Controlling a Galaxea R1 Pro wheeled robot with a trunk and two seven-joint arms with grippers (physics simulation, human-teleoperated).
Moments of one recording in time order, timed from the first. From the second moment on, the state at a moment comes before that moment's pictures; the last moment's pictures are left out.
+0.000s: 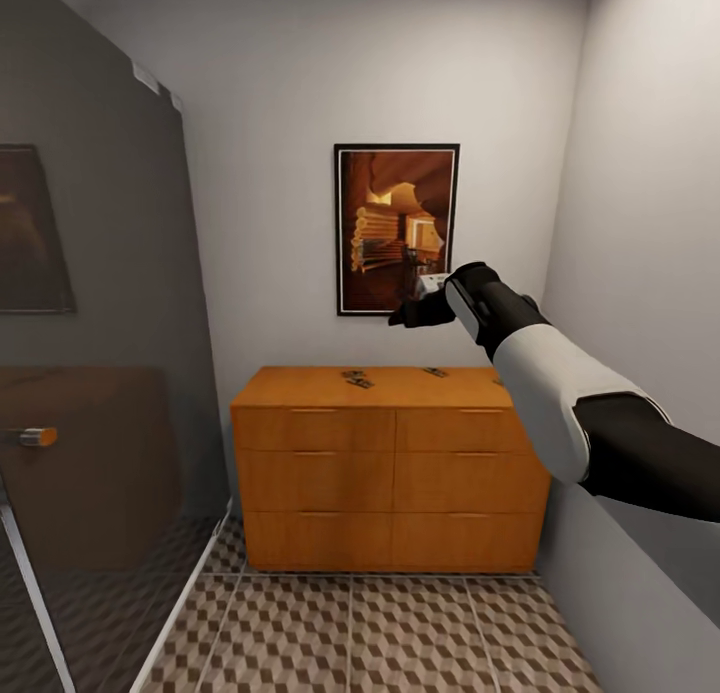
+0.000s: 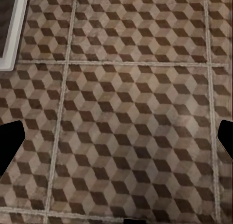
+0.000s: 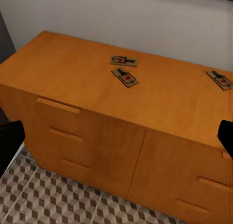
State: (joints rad) left arm -0.01 0.04 0.01 -0.45 0.00 -0.13 0.06; right arm -1.53 0.12 0.06 -0.36 0.08 0.81 0.26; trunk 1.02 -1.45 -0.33
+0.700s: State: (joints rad) left arm -0.01 0.04 0.01 -0.45 0.00 -0.13 0.06; right arm -1.53 0.13 0.06 -0.26 0.11 0.72 0.26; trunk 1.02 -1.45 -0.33
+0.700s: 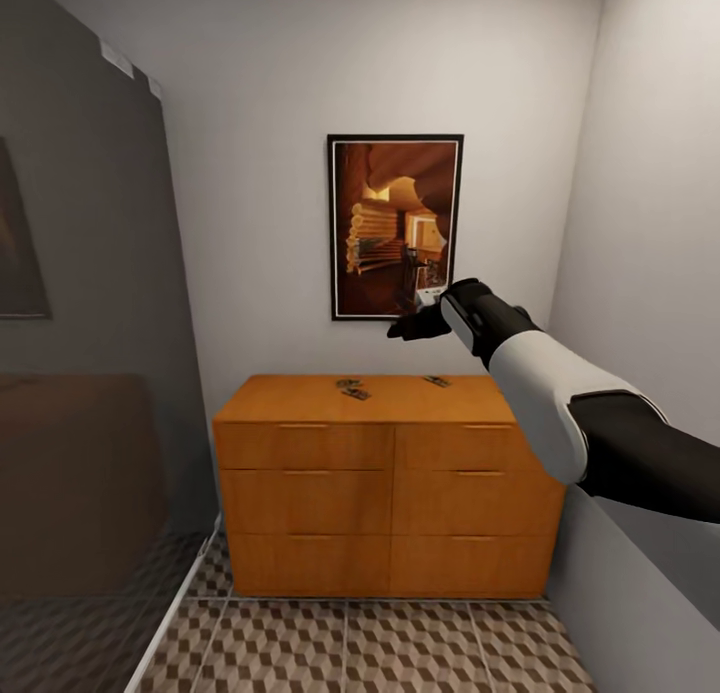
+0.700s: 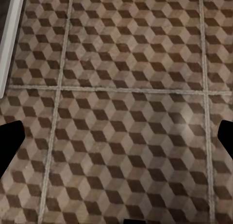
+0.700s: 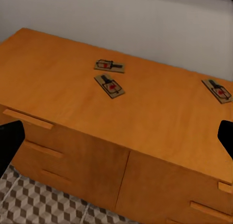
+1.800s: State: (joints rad) left arm -0.01 0.04 0.01 -0.45 0.00 -0.13 0.06; right arm -1.47 0.13 0.06 -0.24 0.12 0.67 0.27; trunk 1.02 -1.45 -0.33
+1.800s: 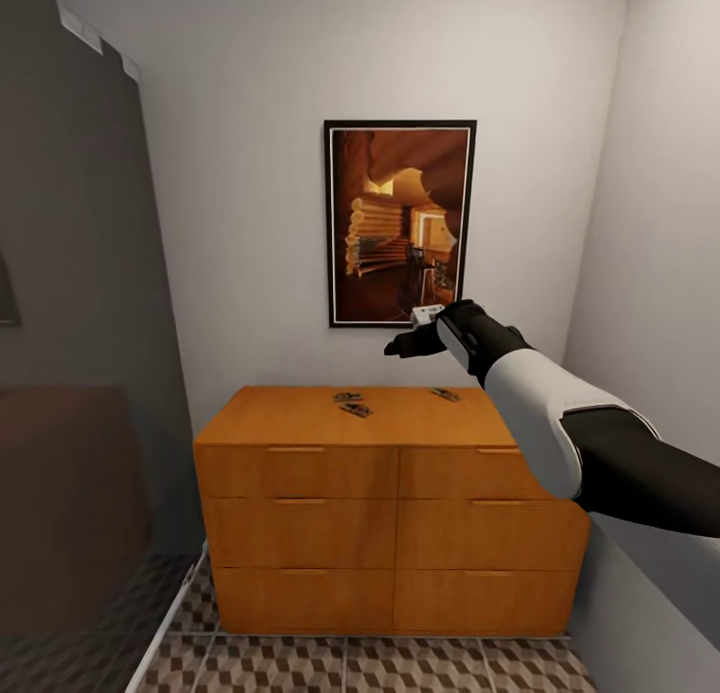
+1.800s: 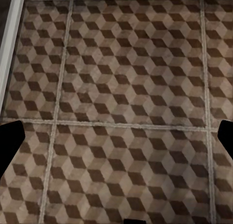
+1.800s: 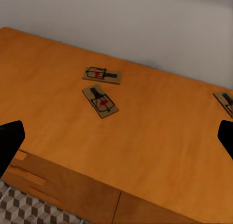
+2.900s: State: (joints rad) left arm -0.01 0.04 0.01 -0.45 0.00 -0.13 0.06; right arm -1.44 0.13 0.06 -0.24 0.12 0.61 0.44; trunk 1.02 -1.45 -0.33
